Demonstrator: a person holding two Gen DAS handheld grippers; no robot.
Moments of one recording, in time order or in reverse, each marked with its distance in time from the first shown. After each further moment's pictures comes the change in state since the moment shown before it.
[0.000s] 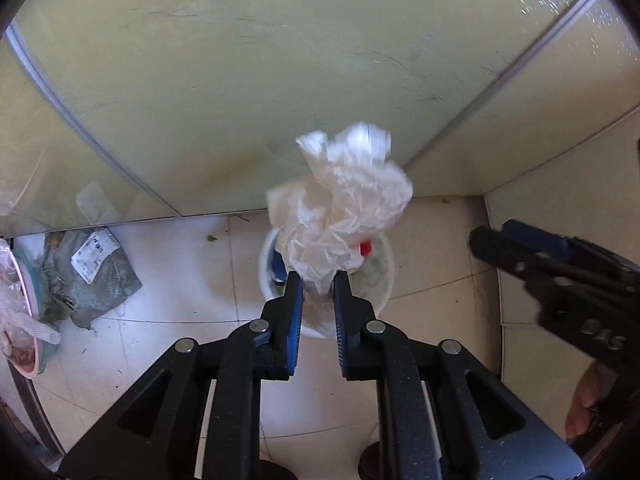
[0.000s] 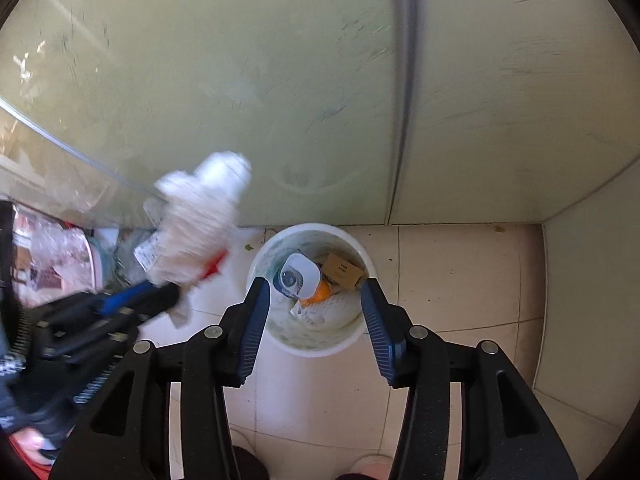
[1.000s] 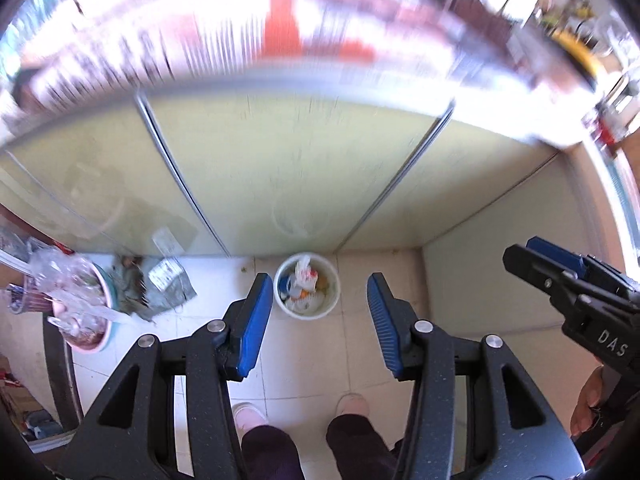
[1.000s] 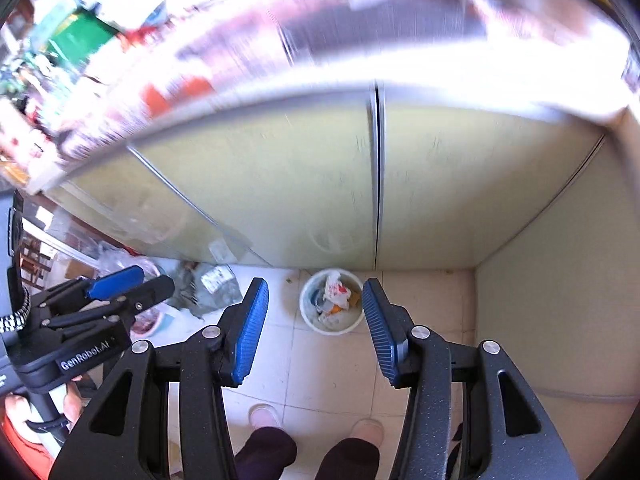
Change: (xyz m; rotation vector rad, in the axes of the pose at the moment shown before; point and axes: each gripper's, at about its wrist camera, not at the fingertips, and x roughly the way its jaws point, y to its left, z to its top) left arm -0.368 -0.067 0.012 -0.039 -0.191 0.036; right arm -0.308 0.080 0.021 -0.063 -0.171 -0.002
